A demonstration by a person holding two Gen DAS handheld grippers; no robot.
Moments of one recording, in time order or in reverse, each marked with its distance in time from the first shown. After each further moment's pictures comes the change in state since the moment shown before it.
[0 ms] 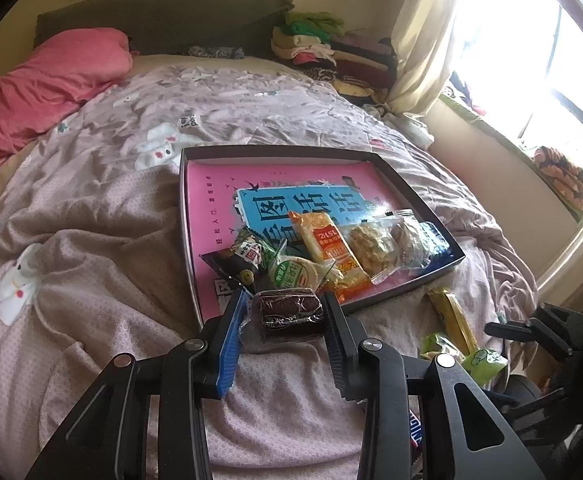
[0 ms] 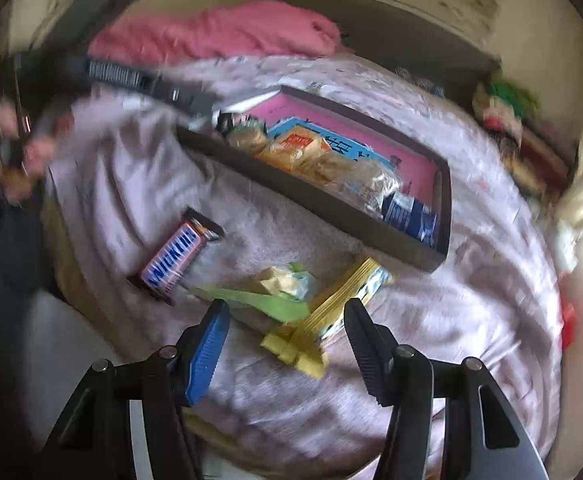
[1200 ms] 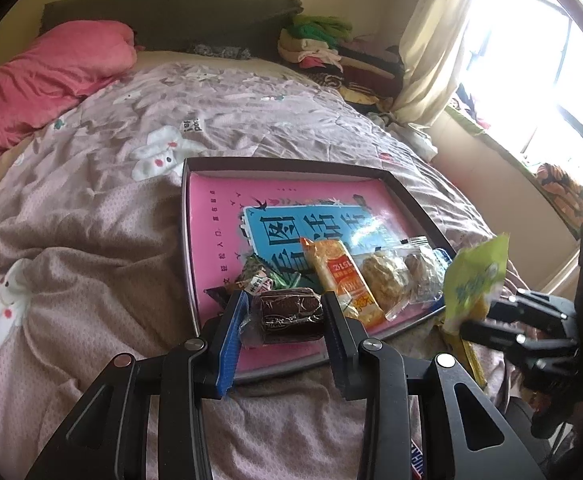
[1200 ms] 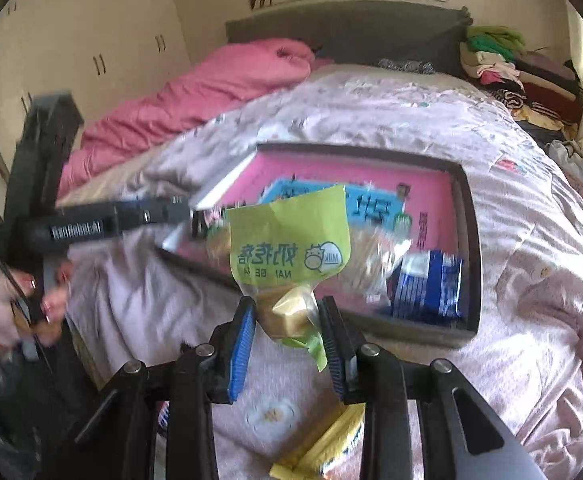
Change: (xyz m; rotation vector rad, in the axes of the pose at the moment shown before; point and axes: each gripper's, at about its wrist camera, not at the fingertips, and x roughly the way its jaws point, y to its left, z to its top) left arm 0.019 0.013 0.022 -0.047 -0.013 -0.015; right arm 0.026 -0.069 0.055 0.365 -0.135 0.241
